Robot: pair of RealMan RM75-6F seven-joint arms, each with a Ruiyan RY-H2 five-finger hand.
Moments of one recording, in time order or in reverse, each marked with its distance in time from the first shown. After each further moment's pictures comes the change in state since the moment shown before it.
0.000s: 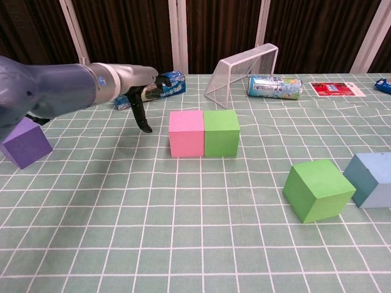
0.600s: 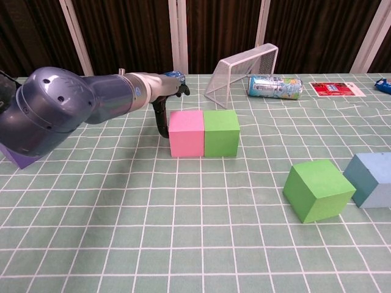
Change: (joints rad) left arm -0.122 -0.179 -0.013 0.297 -0.079 -0.128 0.066; right arm 0.000 -0.006 0.008 0.003 0.000 0.009 0.015
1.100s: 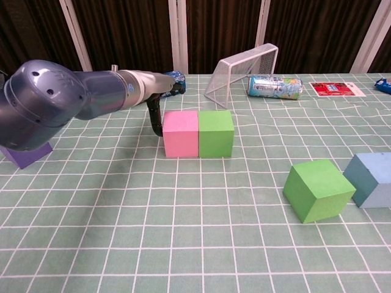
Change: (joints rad) left arm -0.004 0.032 0.023 -0.030 -0.020 0.009 -0.008; right arm 0.001 -0.002 0.002 0.001 -0.002 0.003 0.002
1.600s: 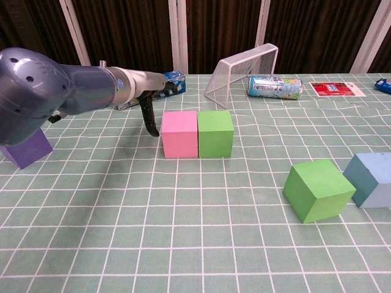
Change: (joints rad) left arm 0.015 0.066 0.008 -0.085 -0.045 0.005 -0.020; right arm -0.002 0.000 -0.002 0.001 -0.007 0.006 -0.002
